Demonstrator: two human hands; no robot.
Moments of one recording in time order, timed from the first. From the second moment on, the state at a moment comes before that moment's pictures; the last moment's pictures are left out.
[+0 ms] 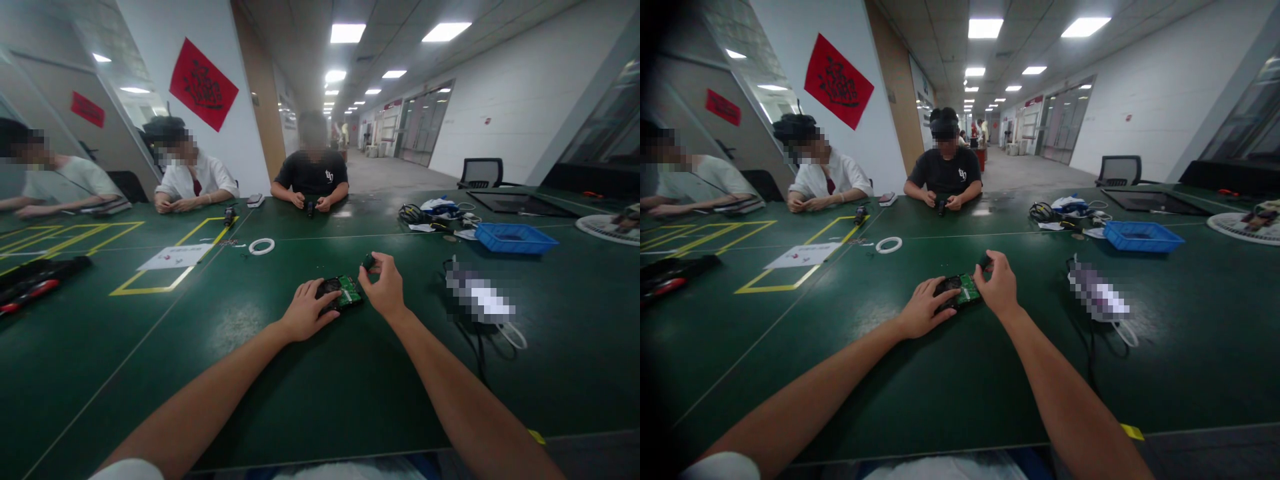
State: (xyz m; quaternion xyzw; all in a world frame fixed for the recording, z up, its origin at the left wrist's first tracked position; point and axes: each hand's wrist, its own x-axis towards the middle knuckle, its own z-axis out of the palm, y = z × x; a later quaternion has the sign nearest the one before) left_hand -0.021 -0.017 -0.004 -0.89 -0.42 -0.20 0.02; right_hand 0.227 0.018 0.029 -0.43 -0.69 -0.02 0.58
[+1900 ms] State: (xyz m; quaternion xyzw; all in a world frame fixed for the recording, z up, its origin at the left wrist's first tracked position) left_hand -0.020 -0.018 -0.002 -0.89 -0.42 -0.20 0.01; right_hand 0.225 0.012 0.039 -0.40 -0.71 -0.04 0.57
